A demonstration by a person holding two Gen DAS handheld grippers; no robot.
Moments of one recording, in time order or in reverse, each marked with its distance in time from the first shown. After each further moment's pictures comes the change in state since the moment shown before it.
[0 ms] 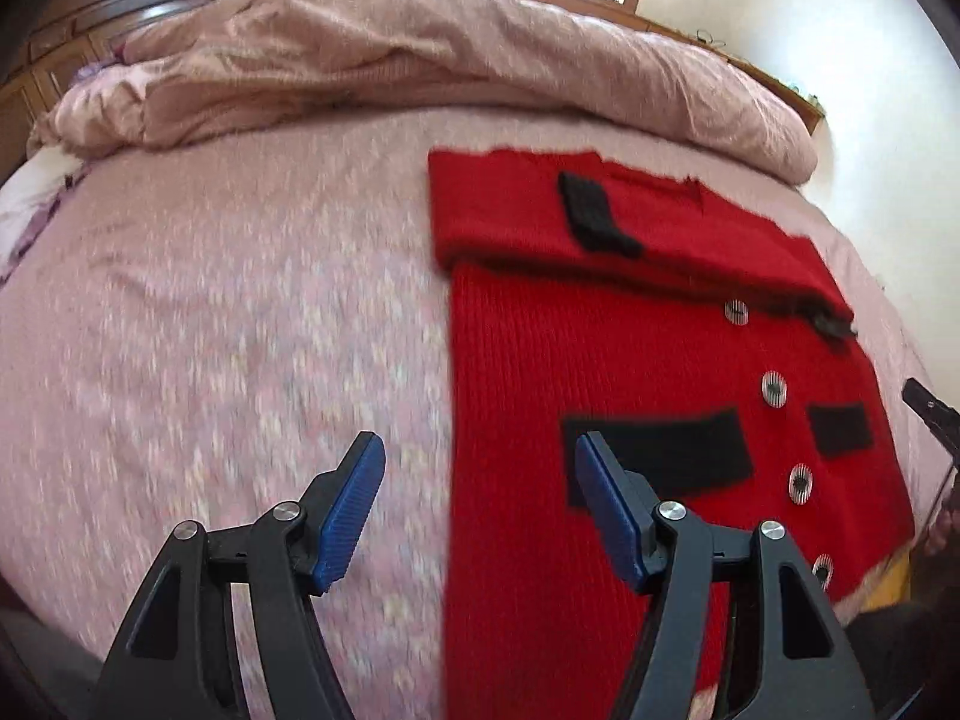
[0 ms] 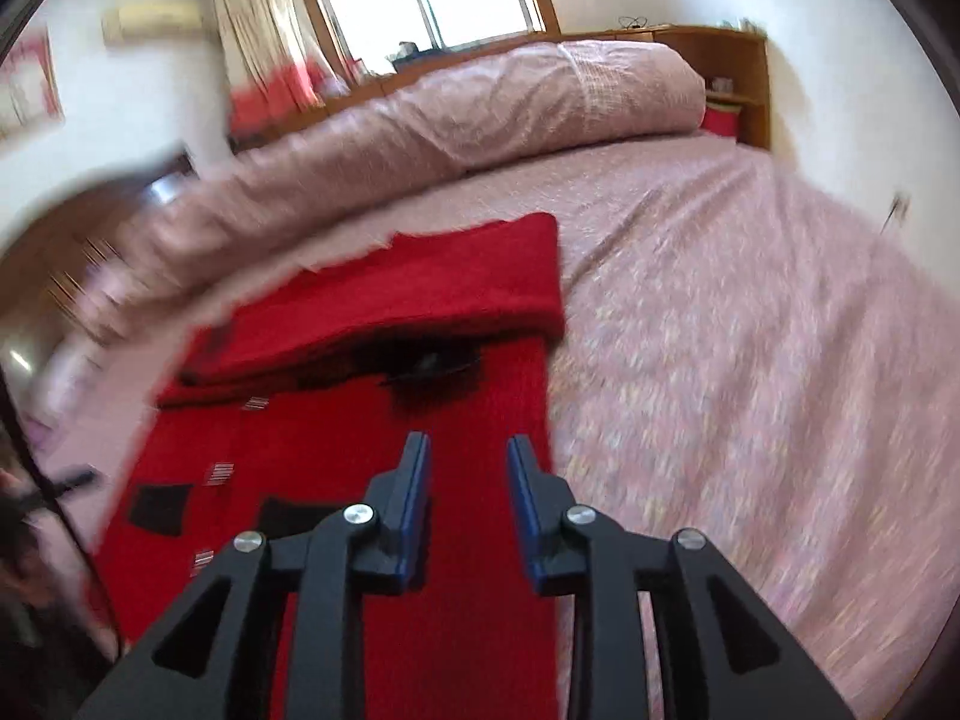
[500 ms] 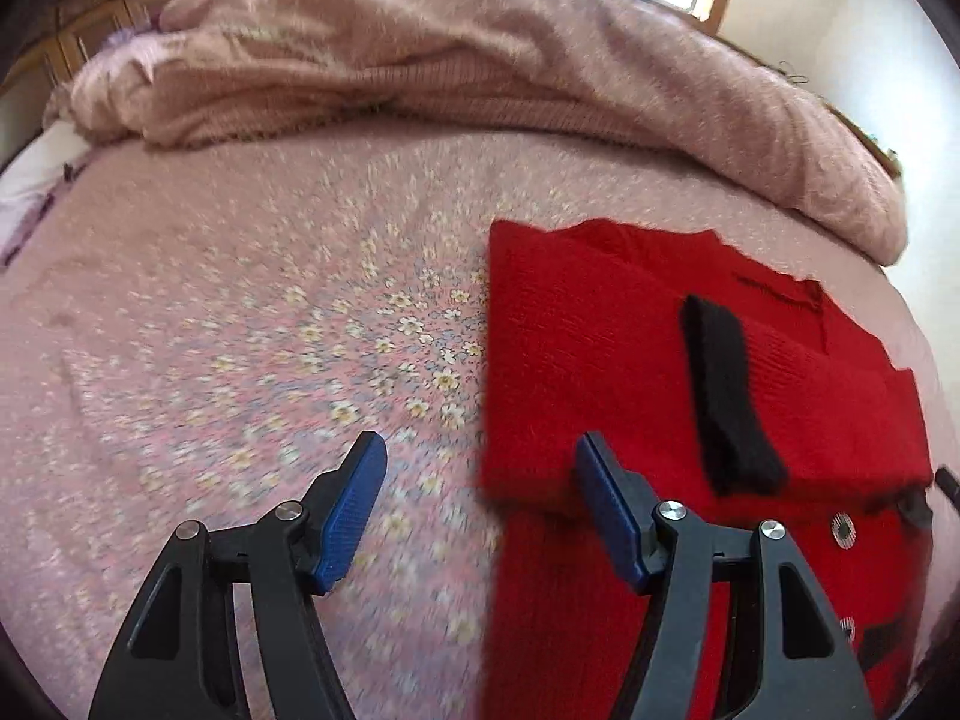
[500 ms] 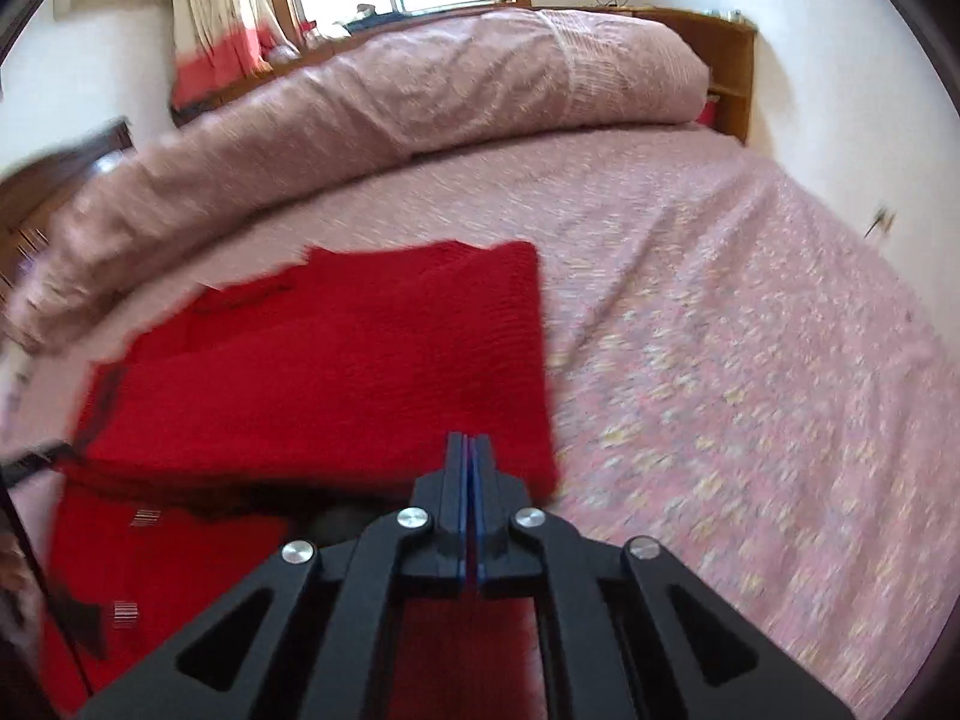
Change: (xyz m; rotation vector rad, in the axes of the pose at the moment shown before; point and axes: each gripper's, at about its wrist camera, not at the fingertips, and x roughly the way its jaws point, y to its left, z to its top) left arm 0.082 0.024 0.108 -0.131 -0.025 0.099; right arm 0.103 0.007 0.085 -0.023 0.103 -0.161
